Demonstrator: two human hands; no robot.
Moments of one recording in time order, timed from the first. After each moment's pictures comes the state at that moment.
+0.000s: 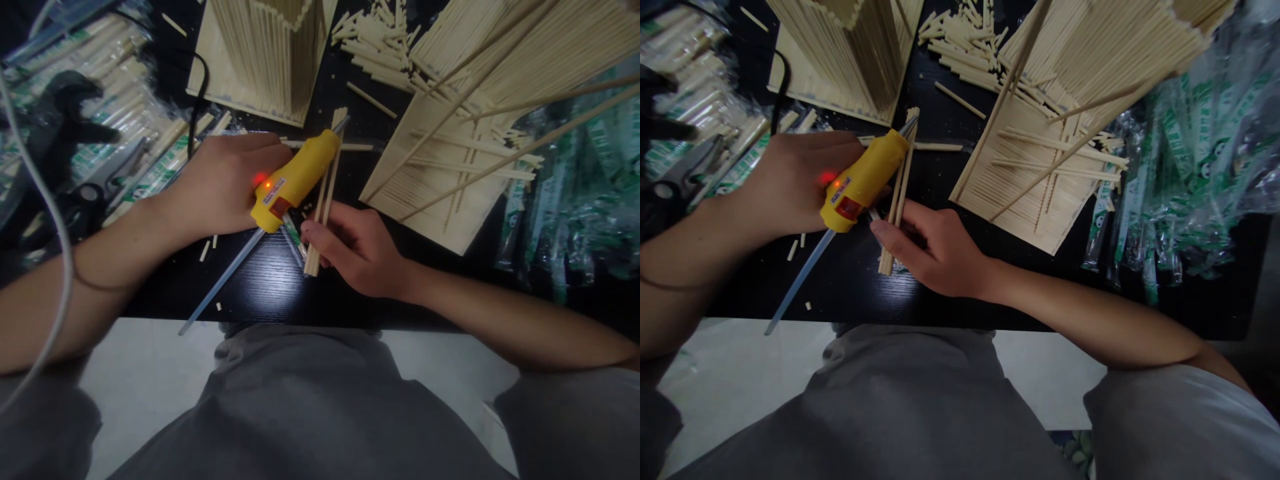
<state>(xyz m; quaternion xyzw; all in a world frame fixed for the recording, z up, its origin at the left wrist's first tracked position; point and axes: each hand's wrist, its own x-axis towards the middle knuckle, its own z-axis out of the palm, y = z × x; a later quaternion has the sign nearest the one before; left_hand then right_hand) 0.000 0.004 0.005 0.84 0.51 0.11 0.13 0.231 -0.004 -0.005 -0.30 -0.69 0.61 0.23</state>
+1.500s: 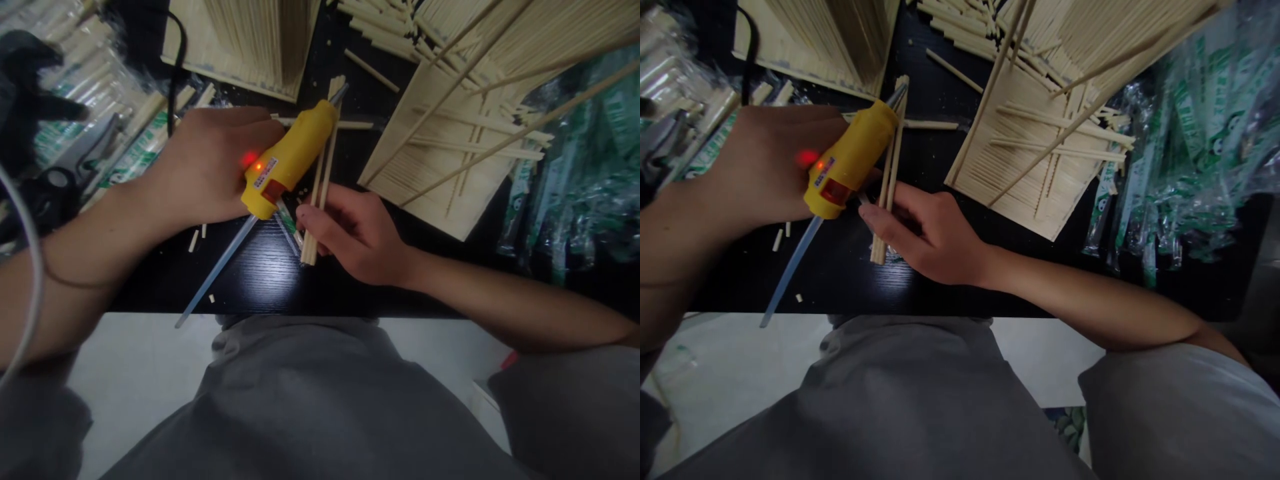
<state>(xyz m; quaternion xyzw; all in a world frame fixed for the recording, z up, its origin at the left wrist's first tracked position) -0.002 0.002 0.002 0.85 0.49 0.13 0.14 0.232 -0.004 -0.004 -0.31 -0.68 0.62 0.22</state>
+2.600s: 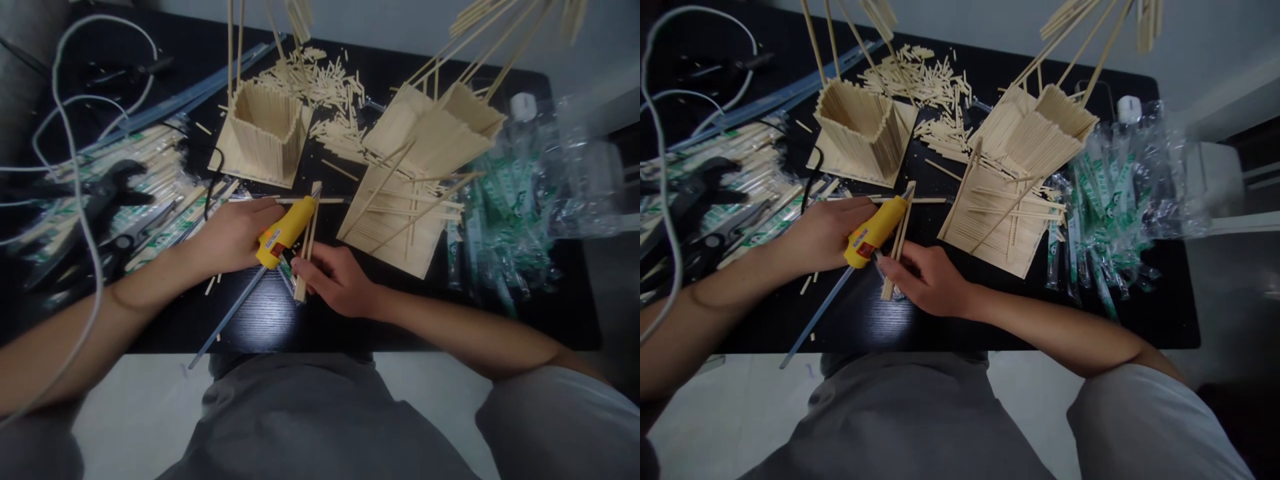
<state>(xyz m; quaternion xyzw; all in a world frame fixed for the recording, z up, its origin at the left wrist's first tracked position) -0.001 0.003 0.010 0.86 0.48 0.12 0.16 0.229 -0.003 -0.002 -0.31 -0.67 0.64 0.22</state>
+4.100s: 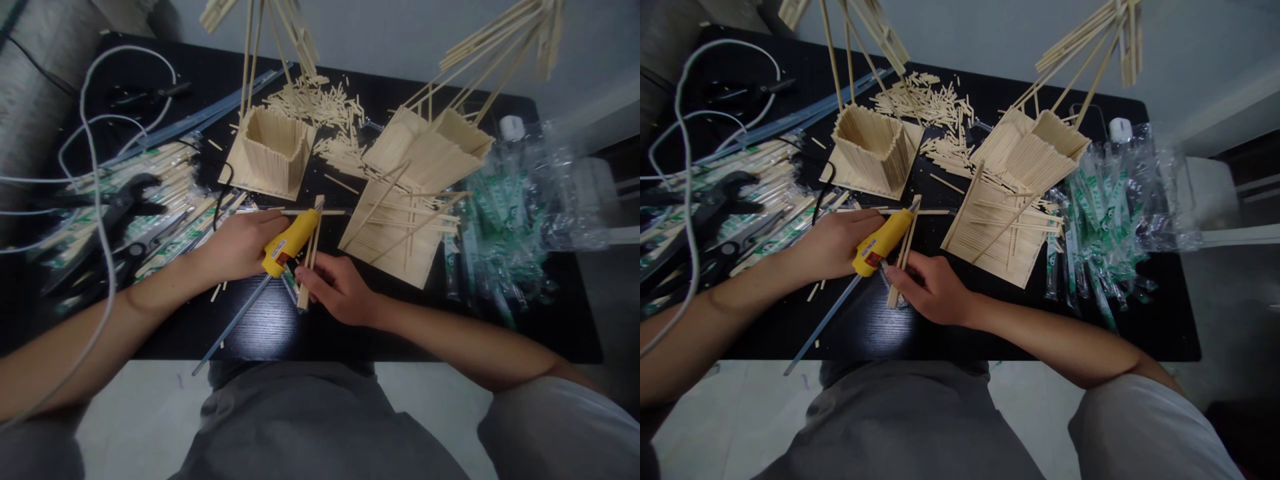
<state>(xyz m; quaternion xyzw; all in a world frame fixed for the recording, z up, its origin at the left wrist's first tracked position) -0.004 0.003 0.007 0.86 0.48 0.11 0.15 0.228 -0.003 0.003 -0.33 -0.69 0.62 0.20</state>
